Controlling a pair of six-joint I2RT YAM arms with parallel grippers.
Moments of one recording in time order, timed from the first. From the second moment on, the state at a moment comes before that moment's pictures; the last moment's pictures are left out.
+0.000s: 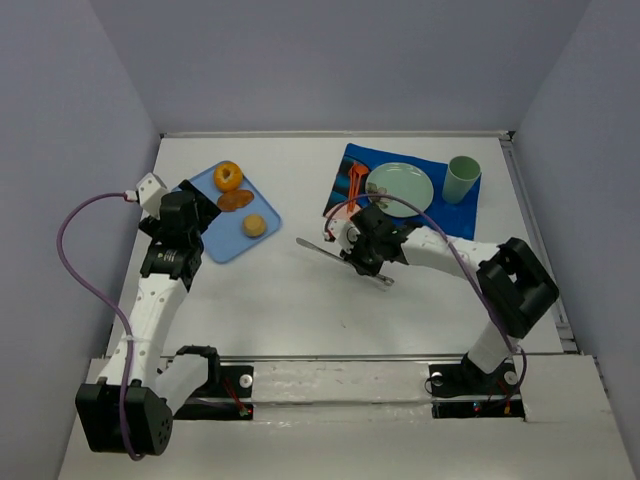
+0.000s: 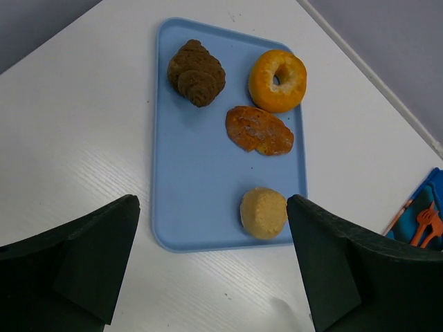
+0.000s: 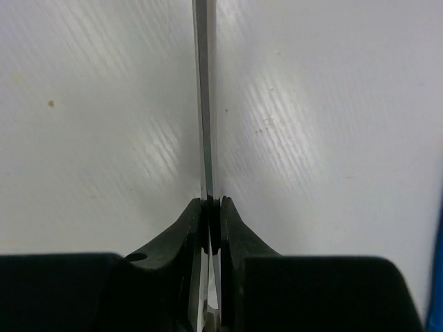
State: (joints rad) left arm -0.08 0.98 0.82 -0.32 -0.45 -0.67; right arm 0.71 1.72 1.06 -0.45 -0.17 -0.40
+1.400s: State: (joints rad) left arm -0.08 0.89 0.80 -0.32 -0.45 -0.68; right arm 0.73 1.75 1.55 -0.46 -0.27 -0.05
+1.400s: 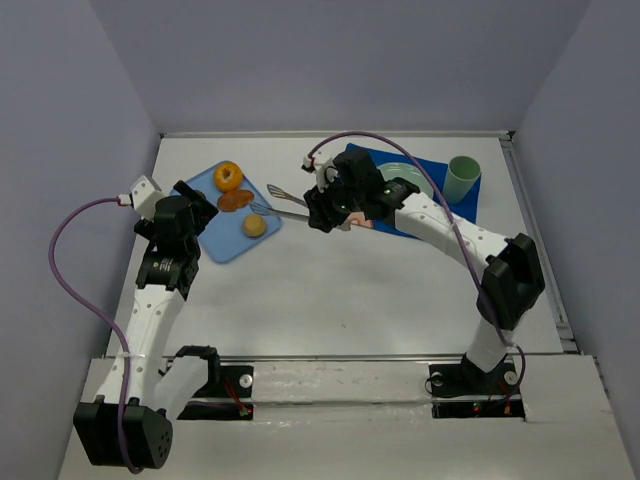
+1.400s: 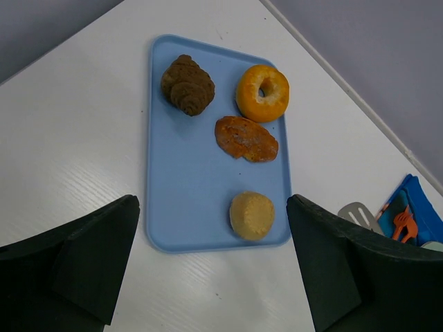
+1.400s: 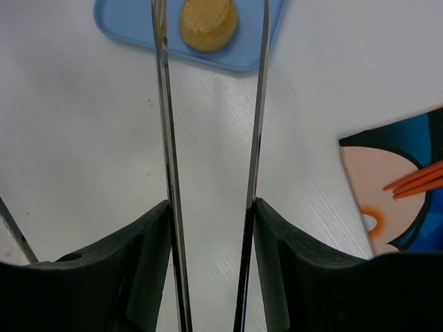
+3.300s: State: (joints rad) left arm -0.08 0.91 0.80 -0.35 -0.48 -0.69; right arm 0.30 1.51 1.15 -0.45 0.19 0.25
